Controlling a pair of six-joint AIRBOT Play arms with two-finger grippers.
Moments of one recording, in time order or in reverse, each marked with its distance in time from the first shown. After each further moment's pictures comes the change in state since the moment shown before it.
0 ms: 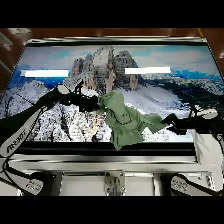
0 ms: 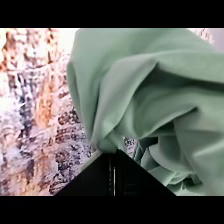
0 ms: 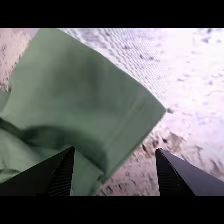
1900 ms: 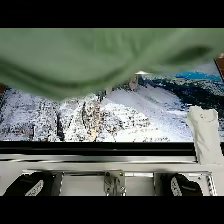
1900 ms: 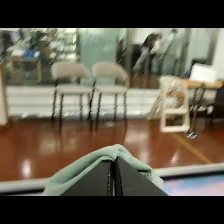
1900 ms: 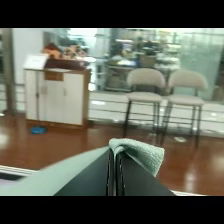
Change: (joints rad) left arm 0.145 0.914 0.729 0.675 -0.087 -0.058; right arm 0.161 0.707 0.891 -0.102 -0.159 -0.119
